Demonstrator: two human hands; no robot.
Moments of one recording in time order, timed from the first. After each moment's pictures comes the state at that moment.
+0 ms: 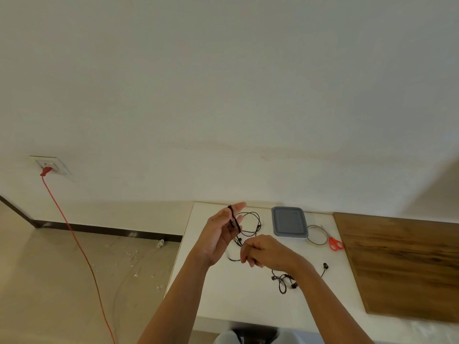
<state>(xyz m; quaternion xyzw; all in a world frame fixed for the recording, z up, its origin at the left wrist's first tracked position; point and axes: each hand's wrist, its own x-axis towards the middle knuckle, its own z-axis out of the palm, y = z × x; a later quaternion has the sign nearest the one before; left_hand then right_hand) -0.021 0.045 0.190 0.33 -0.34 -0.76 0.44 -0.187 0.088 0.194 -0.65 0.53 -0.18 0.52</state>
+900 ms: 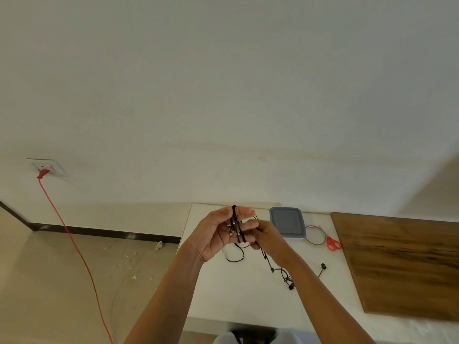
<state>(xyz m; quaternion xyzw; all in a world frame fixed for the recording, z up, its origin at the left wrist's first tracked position) -0.013 0.046 0.220 0.23 -0.37 -0.82 0.37 -0.184 0.071 0.190 -0.52 0.53 -0.38 0.55</state>
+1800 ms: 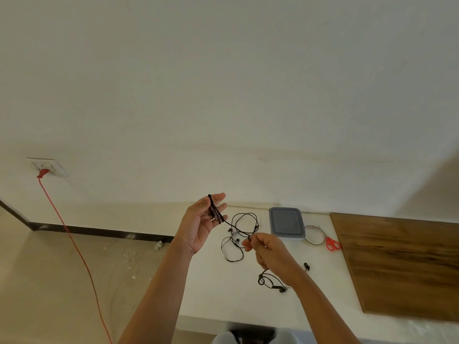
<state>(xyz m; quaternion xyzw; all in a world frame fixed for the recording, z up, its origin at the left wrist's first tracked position) 0.006 0.027 0.213 0.34 -0.34 -0.72 0.50 -0.191 0.105 0.177 -0.52 0.57 -0.37 0.52</state>
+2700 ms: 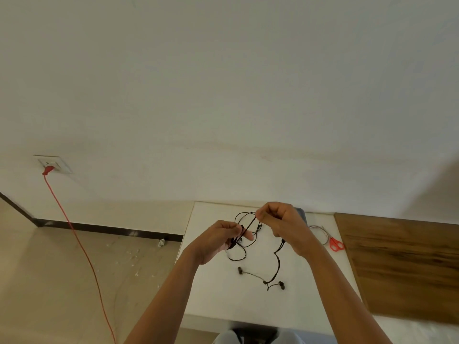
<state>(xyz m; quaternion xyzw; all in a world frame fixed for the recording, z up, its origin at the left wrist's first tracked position) -0.007 0.047 0.199 0.41 -0.55 -0.69 0.22 -0.202 0.081 0.250 -0.56 0.53 -0.42 0.48</state>
